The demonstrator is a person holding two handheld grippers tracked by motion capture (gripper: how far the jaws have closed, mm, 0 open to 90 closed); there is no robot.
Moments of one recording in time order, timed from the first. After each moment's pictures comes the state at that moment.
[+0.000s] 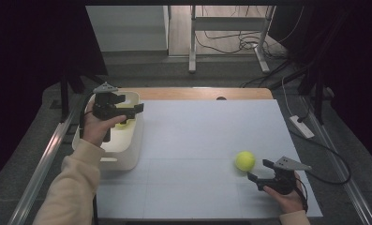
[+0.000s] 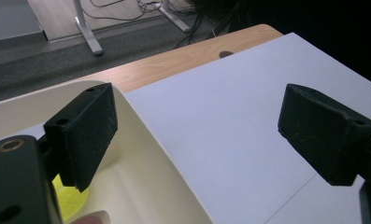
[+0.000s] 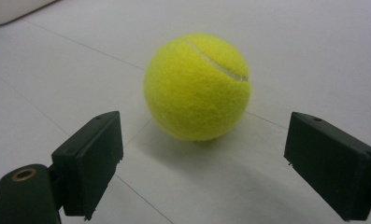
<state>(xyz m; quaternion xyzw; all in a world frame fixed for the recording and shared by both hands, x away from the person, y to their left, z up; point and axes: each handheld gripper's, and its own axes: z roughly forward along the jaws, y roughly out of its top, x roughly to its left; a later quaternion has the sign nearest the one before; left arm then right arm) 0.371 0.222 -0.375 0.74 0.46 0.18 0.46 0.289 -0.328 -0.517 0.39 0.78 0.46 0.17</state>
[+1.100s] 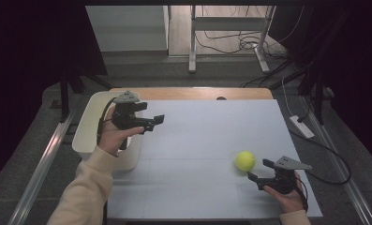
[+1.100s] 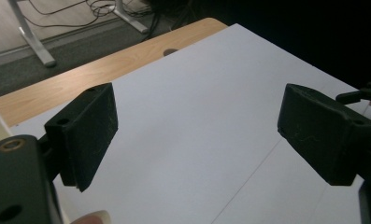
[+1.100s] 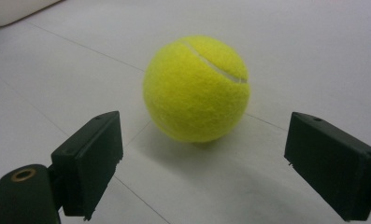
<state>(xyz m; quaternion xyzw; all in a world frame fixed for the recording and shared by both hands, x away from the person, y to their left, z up) 0.353 0.167 -0.376 0.77 0.39 0.15 0.48 0.290 -0.329 -0.517 0.39 0.78 0.46 0.17</state>
